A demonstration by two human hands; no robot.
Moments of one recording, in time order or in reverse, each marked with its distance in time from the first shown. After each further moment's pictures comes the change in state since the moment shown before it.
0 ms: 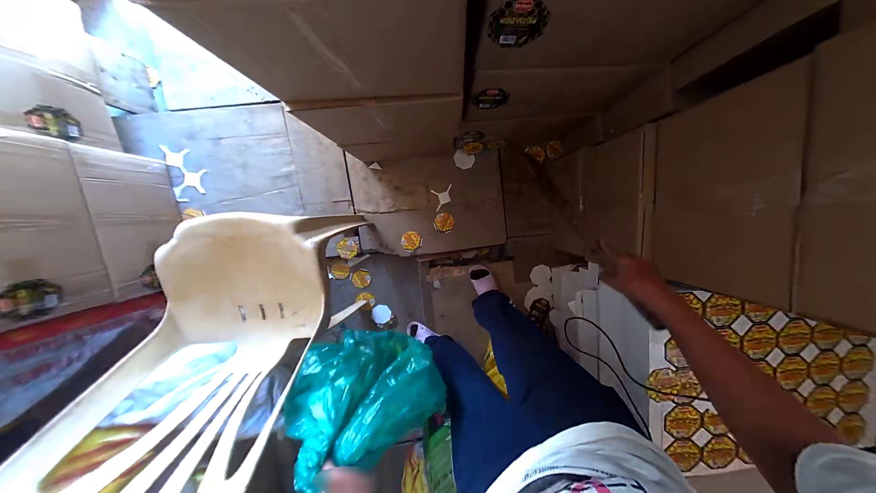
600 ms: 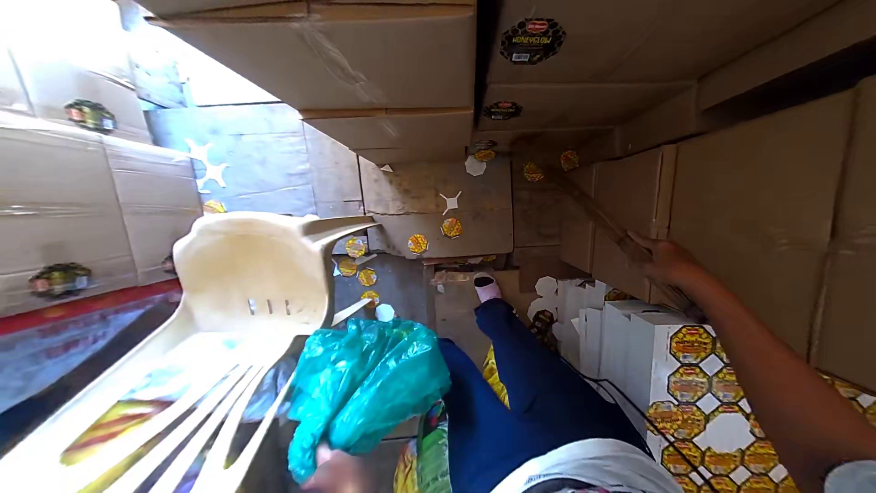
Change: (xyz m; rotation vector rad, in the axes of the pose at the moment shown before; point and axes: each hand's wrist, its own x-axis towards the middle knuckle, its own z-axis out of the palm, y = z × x) left_hand 0.015 -0.006 0.022 -0.288 0.030 0.023; right_hand 0.063 0.025 -0.068 0.095 -0.016 -0.024
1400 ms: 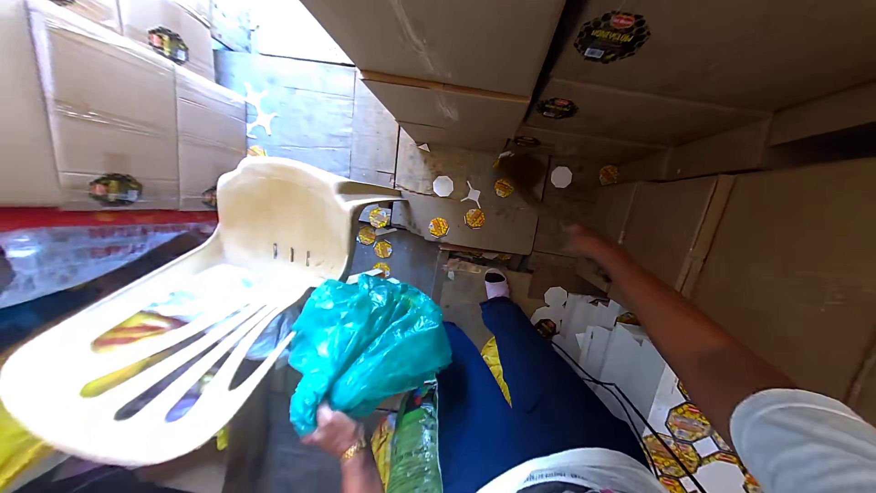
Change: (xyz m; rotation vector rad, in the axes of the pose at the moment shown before) left_hand -0.028 0.014 0.003 -0.141 0.140 -0.035; right_hand 0.087 -0.150 0.069 -0.262 -0.189 -0.209
